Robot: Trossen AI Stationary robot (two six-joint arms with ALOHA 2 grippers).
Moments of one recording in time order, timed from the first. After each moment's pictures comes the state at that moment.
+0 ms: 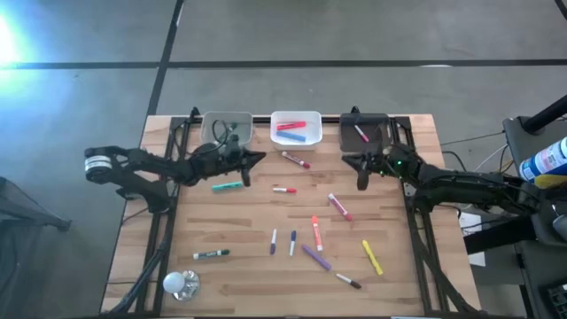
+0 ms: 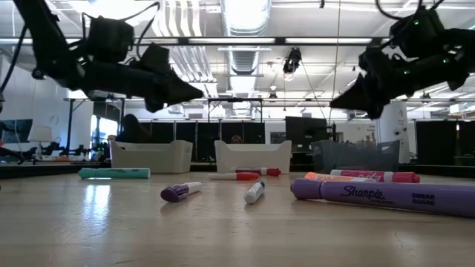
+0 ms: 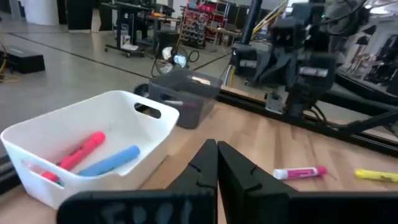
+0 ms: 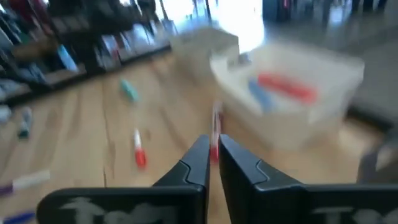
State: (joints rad) left arm 0.34 1.35 0.32 1.01 0.03 -0.19; right arm -0.46 0.81 0.18 0.37 -0.11 0.22
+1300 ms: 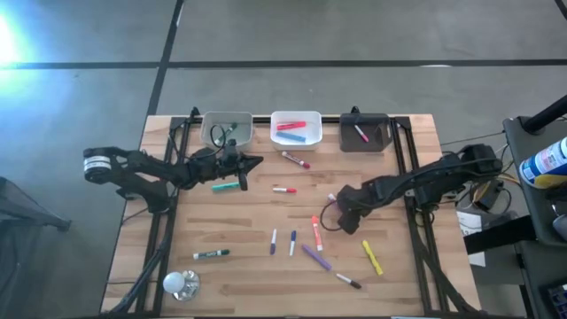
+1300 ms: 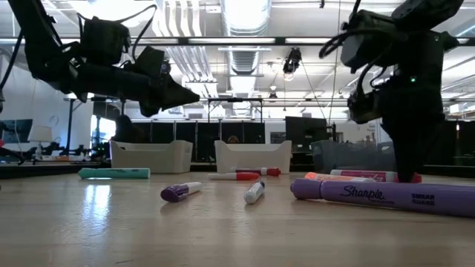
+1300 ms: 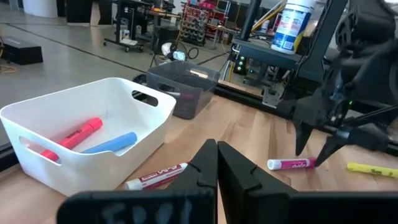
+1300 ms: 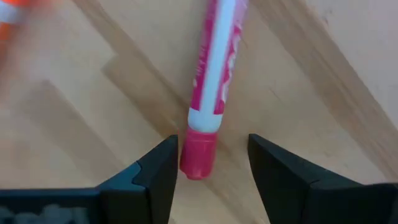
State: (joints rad) left arm 0.32 1.34 0.28 1.04 0.00 -0.23; right arm 0.13 1.45 0.65 -0.57 -0.01 0.87
